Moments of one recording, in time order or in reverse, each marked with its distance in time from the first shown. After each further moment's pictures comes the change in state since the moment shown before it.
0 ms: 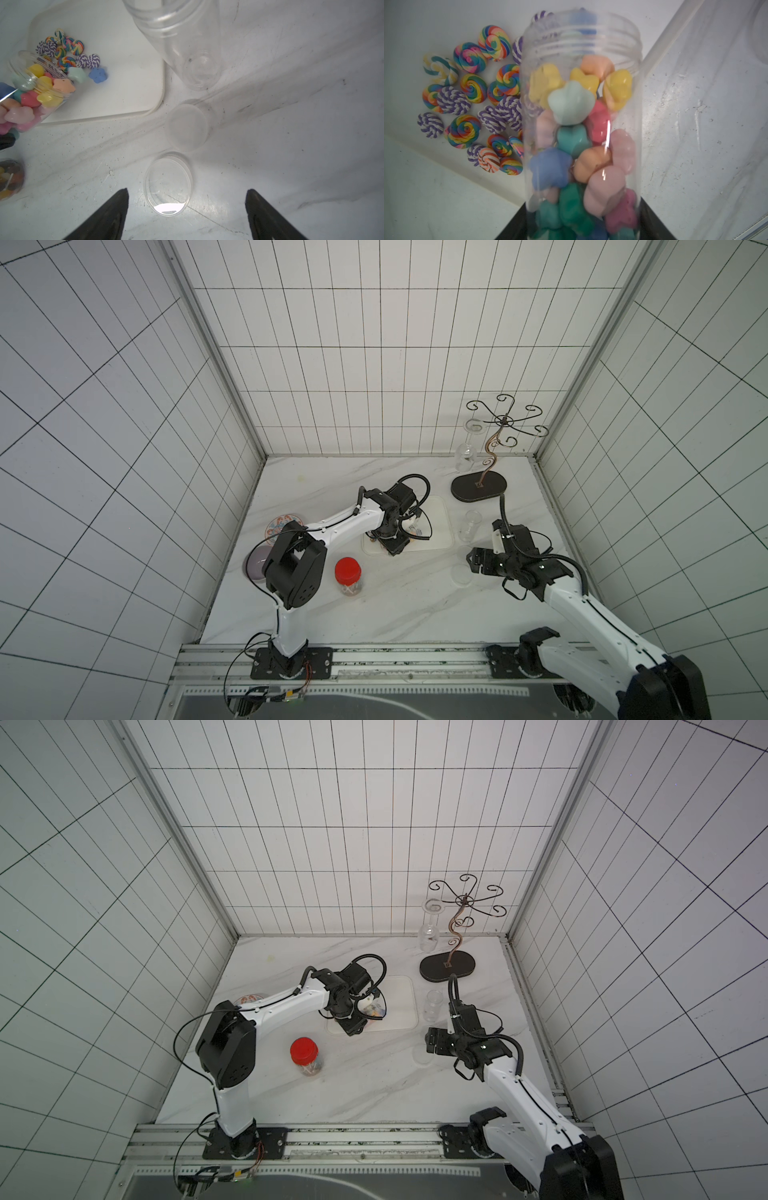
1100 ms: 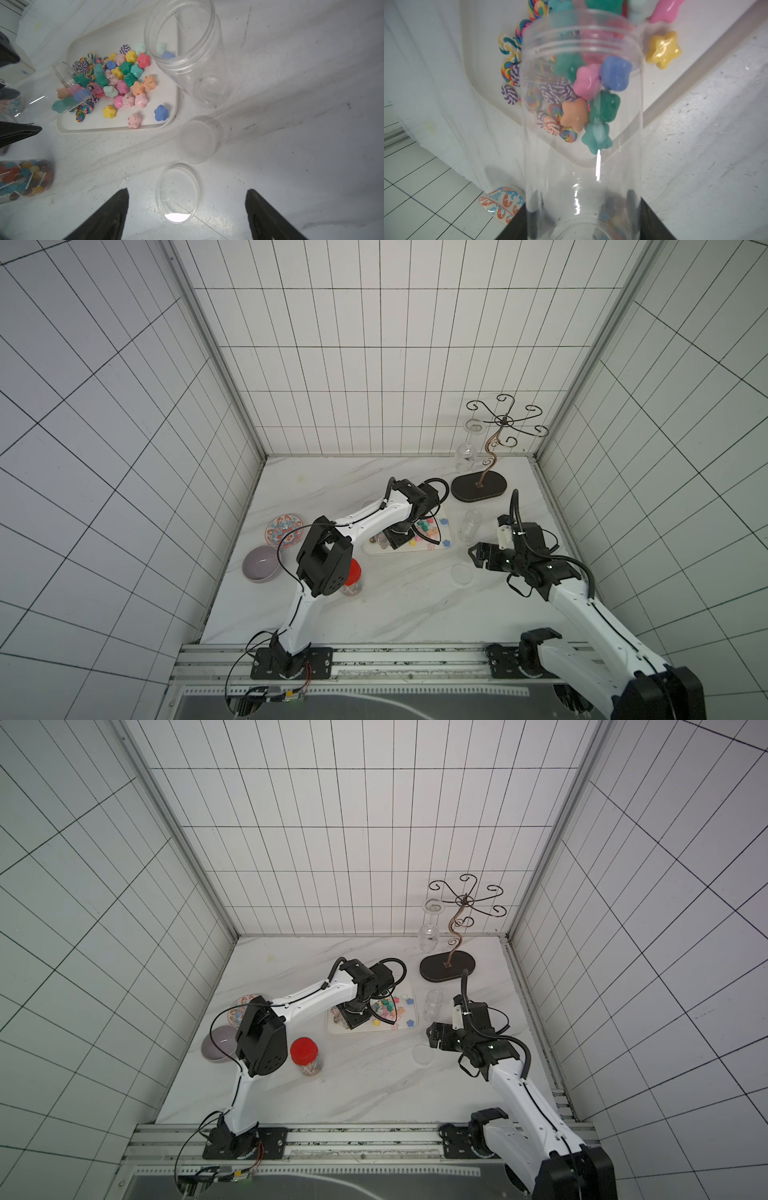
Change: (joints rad) left arm -0.101 0.221 0.382 -0.404 -0.398 -0.055; right arm -0.097 -0.027 0.000 0.047 -0.133 -0.057
